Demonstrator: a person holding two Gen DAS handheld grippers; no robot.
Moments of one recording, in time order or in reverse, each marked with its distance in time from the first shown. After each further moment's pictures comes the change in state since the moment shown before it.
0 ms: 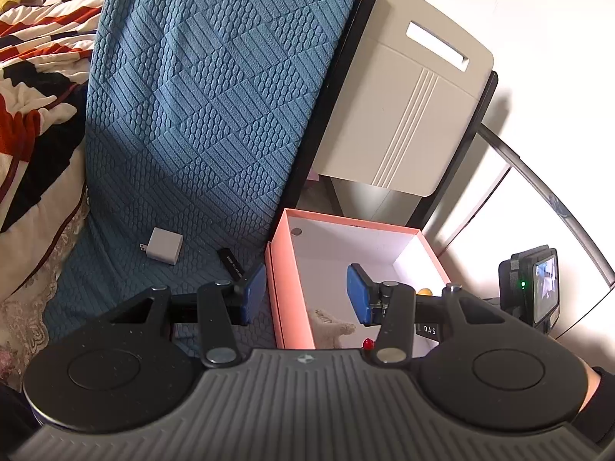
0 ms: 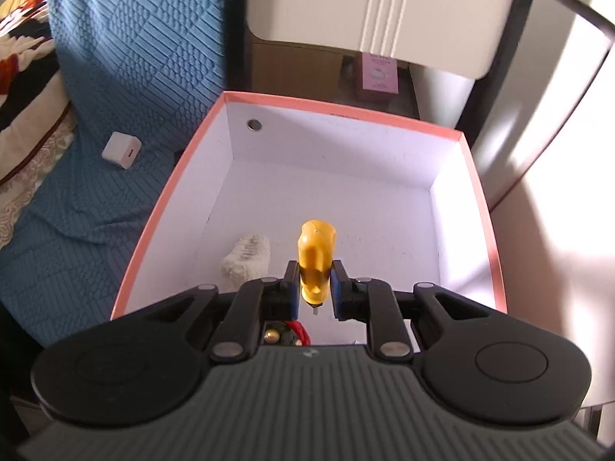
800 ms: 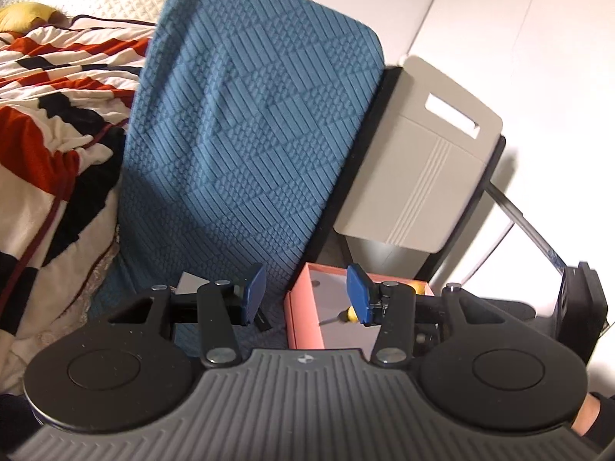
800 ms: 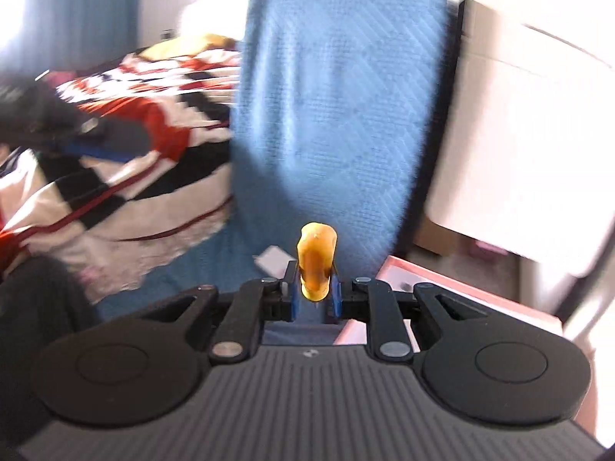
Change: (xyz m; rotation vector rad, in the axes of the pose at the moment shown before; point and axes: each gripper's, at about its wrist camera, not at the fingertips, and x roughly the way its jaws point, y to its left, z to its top) left arm -0.046 0.021 0.026 -0.043 -0.127 0.024; right arm -0.088 0.070 0.029 -0.265 -0.402 0.314
